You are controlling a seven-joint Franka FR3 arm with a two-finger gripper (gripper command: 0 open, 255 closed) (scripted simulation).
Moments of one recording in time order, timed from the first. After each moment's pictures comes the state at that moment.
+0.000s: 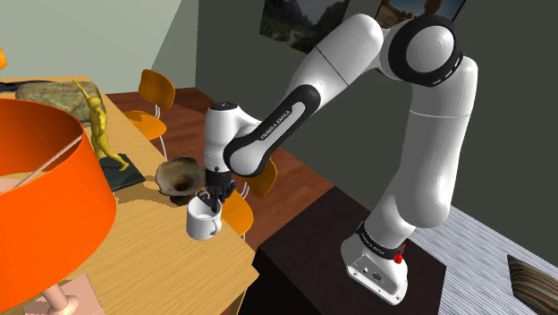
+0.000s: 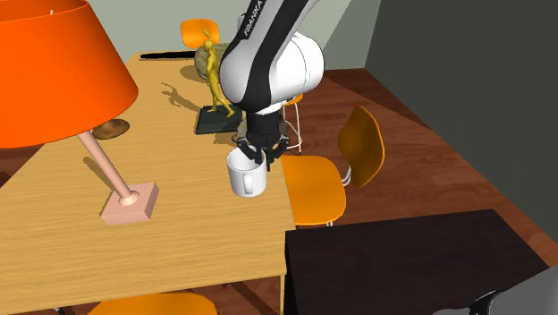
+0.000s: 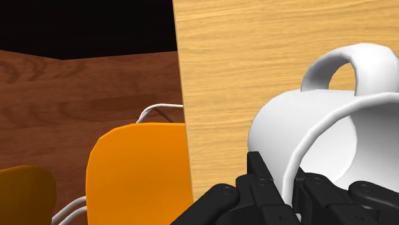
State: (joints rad) arm 0.21 0.37 0.34 -2.29 -0.10 2.55 0.64
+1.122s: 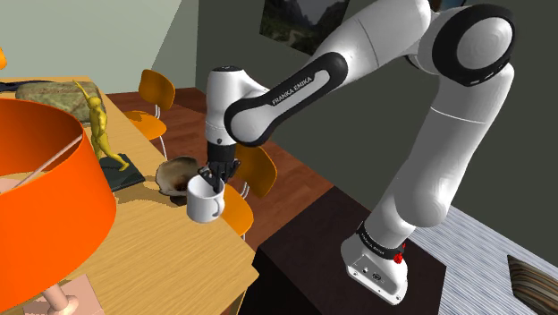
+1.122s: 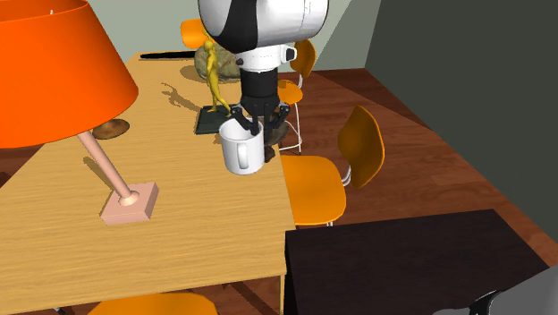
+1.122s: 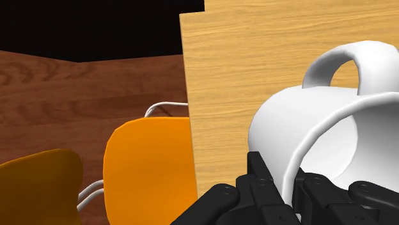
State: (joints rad) arm 0.17 0.17 0.39 -2.27 0.01 2.35 0.58
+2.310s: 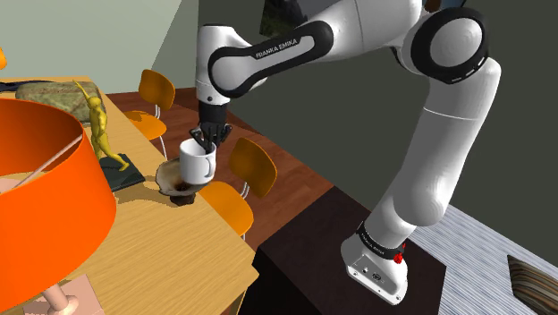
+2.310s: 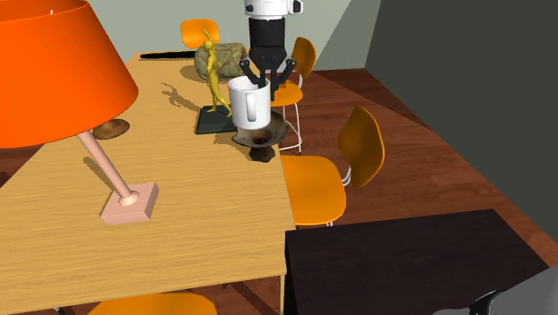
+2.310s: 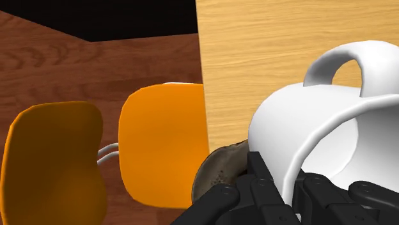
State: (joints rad) arm 0.12 0.24 0.34 -1.97 -0.02 2.11 0.49
